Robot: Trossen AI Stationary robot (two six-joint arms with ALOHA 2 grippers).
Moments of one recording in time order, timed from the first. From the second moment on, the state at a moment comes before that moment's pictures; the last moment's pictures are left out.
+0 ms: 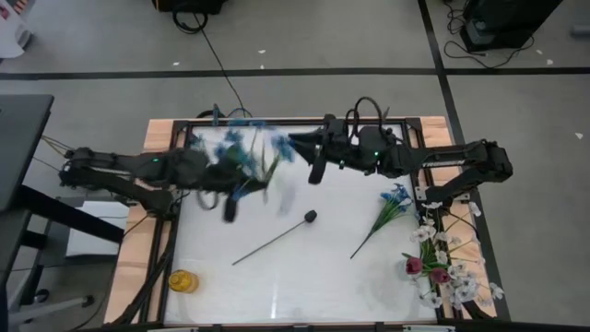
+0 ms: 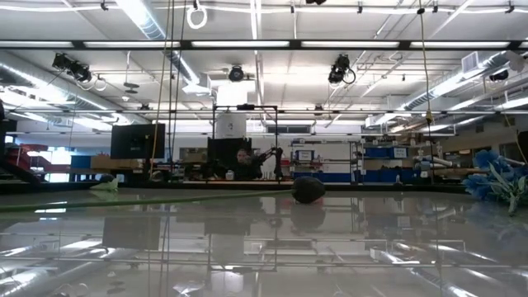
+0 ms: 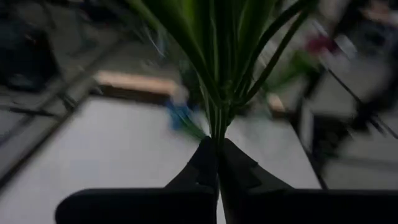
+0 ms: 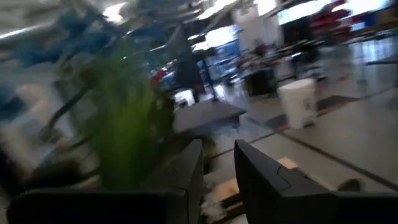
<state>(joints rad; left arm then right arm) -0.13 1.07 1.12 -0.29 -0.15 -0.18 -0.02 1.45 1.27 0.30 0.22 0.29</state>
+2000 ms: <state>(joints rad) -0.88 0.88 1.12 -0.24 -0.65 -0.16 0.02 1.42 1.27 0.25 0.35 0.48</state>
